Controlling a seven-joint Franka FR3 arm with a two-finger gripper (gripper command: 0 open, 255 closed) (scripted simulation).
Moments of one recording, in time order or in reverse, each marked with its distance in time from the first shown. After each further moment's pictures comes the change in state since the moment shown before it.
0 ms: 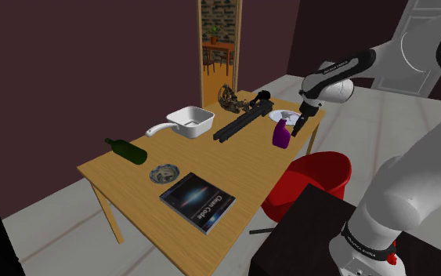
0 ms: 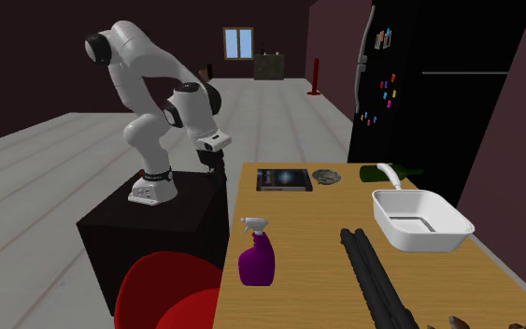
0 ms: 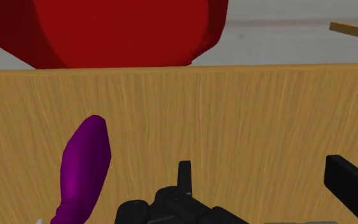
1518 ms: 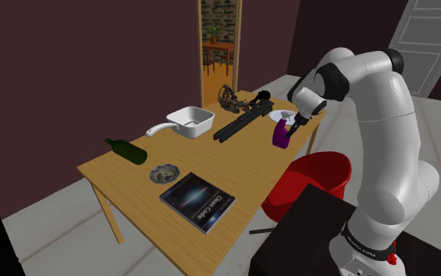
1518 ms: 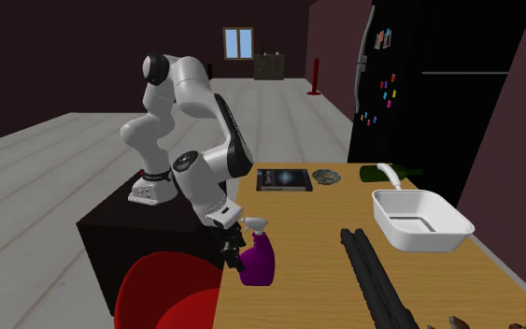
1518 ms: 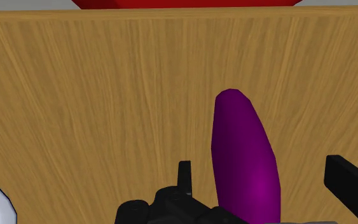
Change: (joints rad) arm -0.216 0.814 0.040 0.543 0.910 0.020 -0.775
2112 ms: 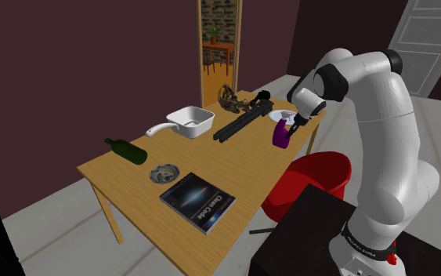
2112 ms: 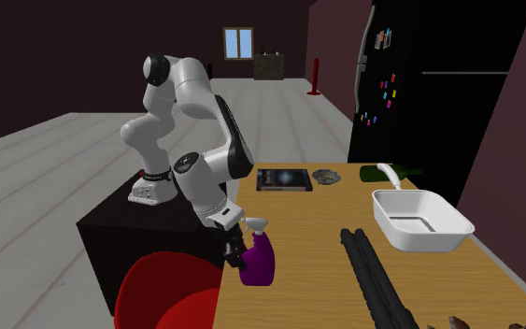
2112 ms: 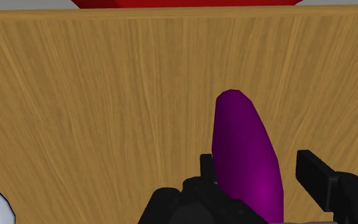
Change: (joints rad) arm -0.003 0.009 0.005 0.004 0.008 0.004 -0.004
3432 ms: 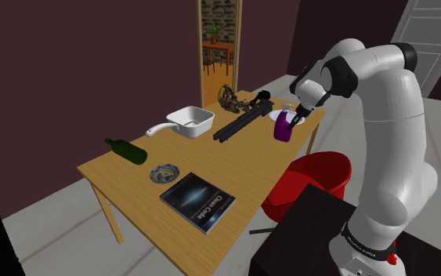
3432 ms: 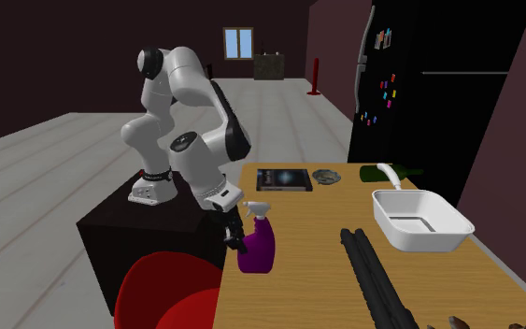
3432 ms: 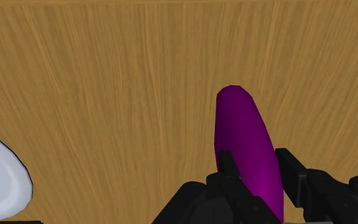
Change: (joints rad) arm 0.046 -0.092 -0.061 -0.002 -0.105 -0.058 0.090
